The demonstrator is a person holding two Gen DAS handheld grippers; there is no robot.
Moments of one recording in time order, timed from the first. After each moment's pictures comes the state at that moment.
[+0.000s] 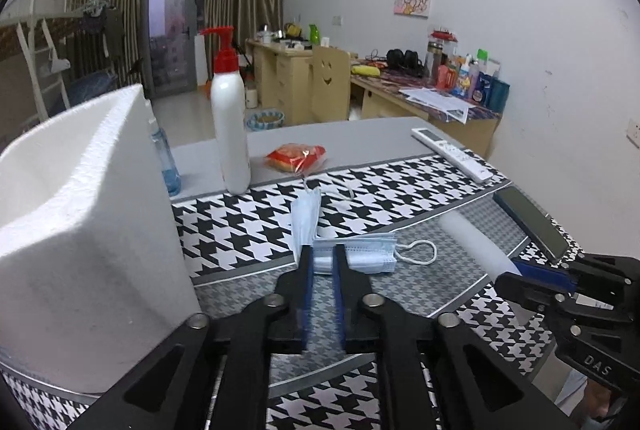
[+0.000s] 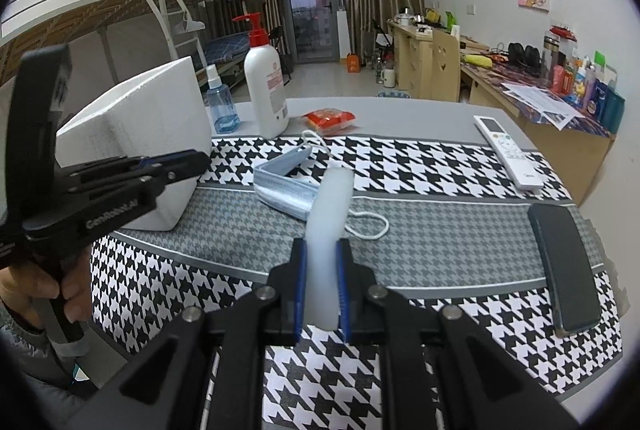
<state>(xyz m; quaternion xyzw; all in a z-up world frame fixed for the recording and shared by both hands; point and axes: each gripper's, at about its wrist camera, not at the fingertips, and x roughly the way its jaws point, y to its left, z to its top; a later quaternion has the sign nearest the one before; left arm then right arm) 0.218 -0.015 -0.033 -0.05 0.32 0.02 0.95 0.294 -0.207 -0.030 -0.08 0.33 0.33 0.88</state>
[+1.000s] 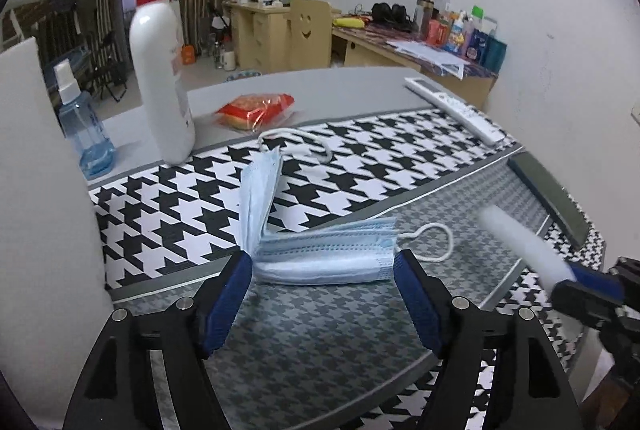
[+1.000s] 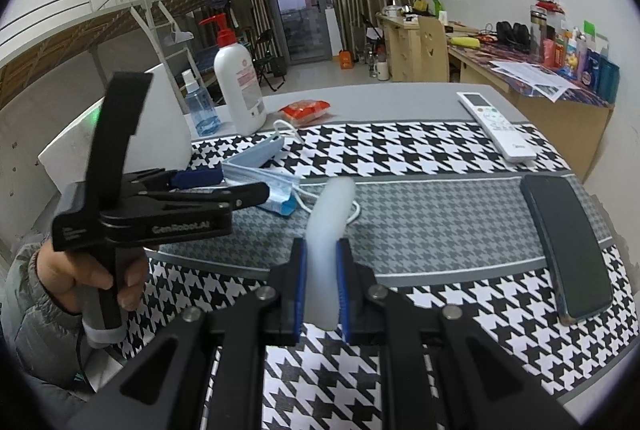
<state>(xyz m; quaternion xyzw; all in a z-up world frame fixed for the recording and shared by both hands) 0.283 -0.027 -0.081 -0.04 0.39 -0.02 0.92 0.314 -0.237 -0.046 -0.04 0.35 0.33 0.88</state>
